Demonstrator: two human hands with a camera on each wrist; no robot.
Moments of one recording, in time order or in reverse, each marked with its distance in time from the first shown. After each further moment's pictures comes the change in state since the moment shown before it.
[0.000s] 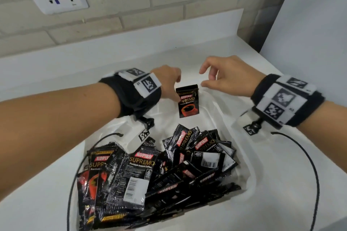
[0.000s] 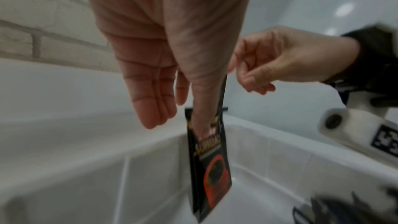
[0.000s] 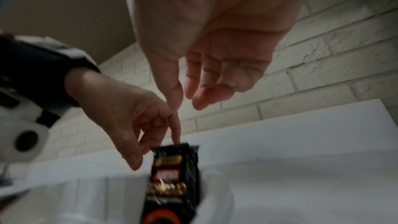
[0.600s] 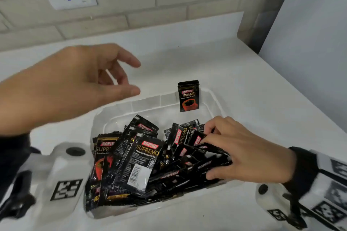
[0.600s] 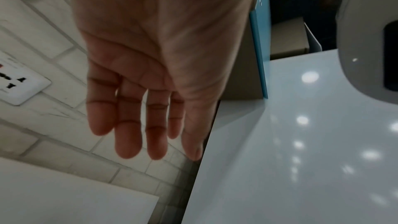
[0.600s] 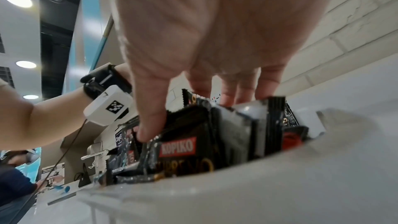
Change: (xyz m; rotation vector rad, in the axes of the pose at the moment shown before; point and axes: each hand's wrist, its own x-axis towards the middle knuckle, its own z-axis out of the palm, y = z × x) left_hand -0.169 -0.040 -0.037 -0.576 0.342 0.043; right_hand -0.127 -0.045 0.036 -0.117 -0.356 -0.198
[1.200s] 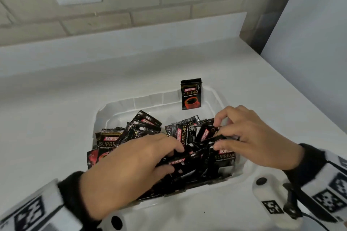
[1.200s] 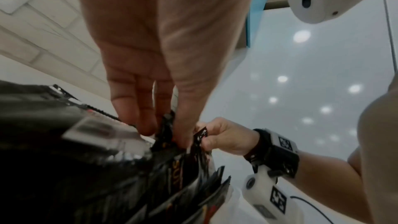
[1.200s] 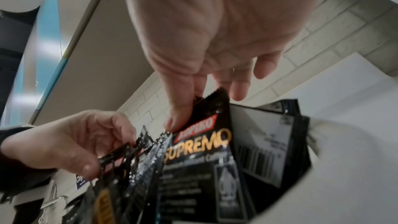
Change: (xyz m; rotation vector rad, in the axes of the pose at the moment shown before) left_hand -0.044 -0.020 0.097 0.238 -0.337 0.161; right_hand 0.002 0.026 0.009 0.155 0.271 0.012
